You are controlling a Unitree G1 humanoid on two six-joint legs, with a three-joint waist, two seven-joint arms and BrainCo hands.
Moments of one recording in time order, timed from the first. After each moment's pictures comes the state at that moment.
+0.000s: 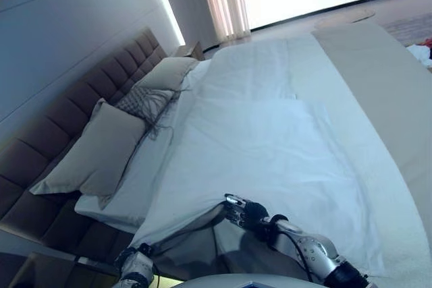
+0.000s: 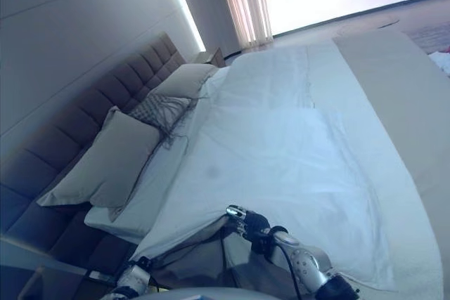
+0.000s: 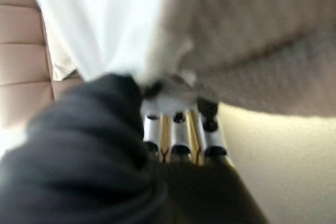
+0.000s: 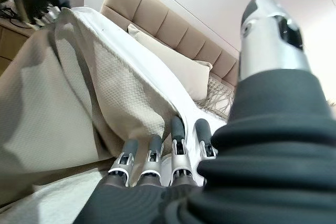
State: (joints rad) left arm -0.09 0.10 0.27 1.26 -0.66 -0.19 0.45; right arm 0.05 -0.40 0.54 0.02 1.05 0.44 -0.18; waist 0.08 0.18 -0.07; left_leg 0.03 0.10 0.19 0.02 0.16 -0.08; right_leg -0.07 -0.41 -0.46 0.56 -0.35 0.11
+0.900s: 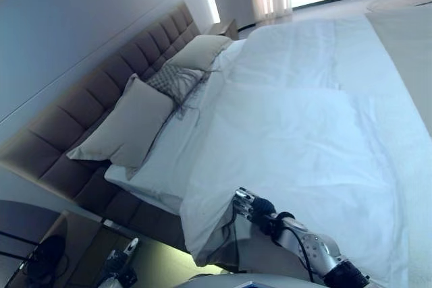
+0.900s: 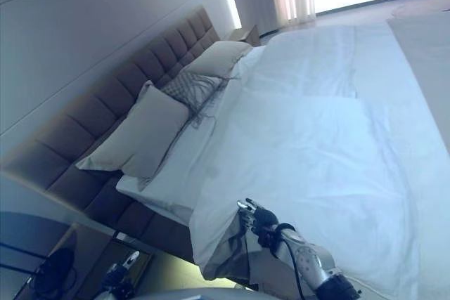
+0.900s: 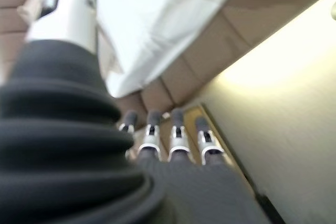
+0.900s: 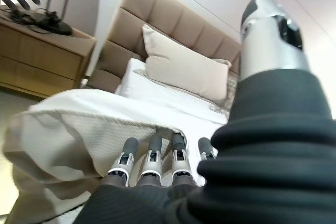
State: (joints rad) left arm 0.16 0.25 0.12 0.98 -0.56 -0.18 0.01; right arm 0.08 -0.38 0.44 0.09 1.03 0.37 -0.18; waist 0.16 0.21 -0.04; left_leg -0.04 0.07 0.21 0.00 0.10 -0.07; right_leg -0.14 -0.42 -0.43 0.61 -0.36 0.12
